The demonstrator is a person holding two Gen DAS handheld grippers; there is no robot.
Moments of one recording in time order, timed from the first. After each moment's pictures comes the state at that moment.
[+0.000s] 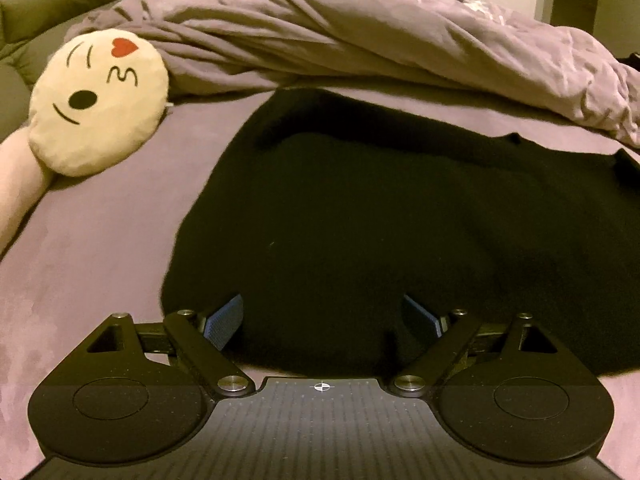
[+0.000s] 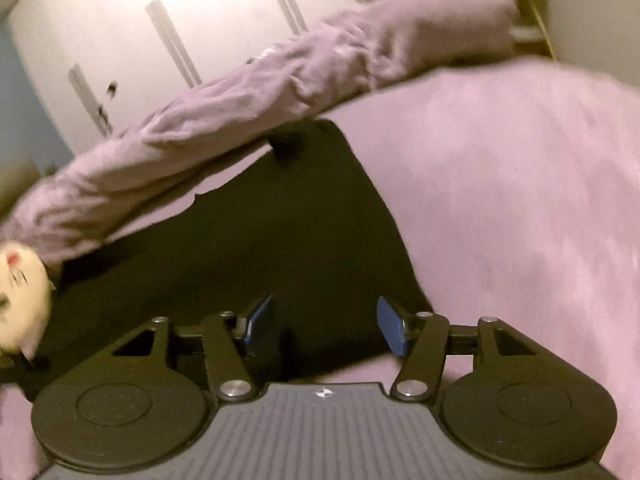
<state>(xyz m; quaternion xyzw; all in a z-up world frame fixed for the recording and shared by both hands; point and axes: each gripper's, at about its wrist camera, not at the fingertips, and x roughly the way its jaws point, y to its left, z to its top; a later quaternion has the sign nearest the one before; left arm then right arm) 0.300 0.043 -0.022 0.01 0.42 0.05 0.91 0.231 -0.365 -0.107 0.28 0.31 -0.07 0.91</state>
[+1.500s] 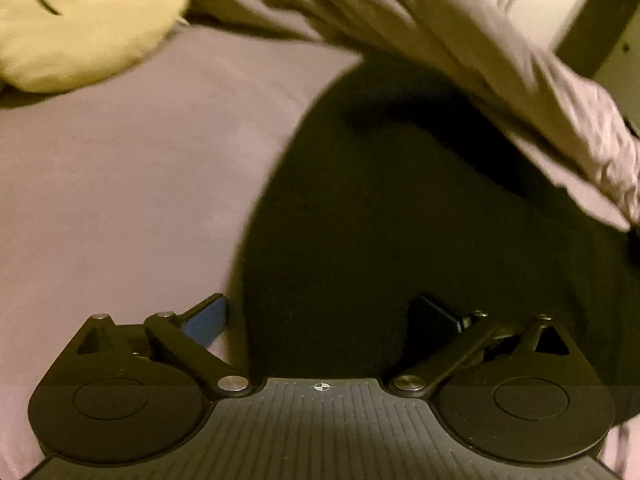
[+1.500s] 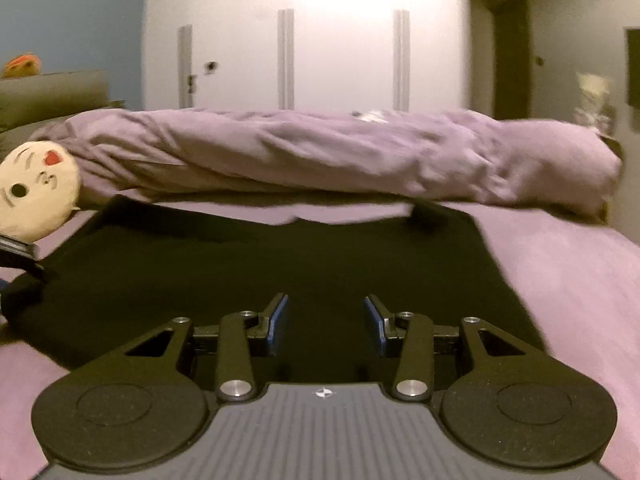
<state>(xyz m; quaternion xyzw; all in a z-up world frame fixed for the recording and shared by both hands) 0.377 0.169 -0.077 -0.13 0.47 -0.02 0.87 0.275 -0.212 -0.076 0.01 0.21 0.00 0.98</state>
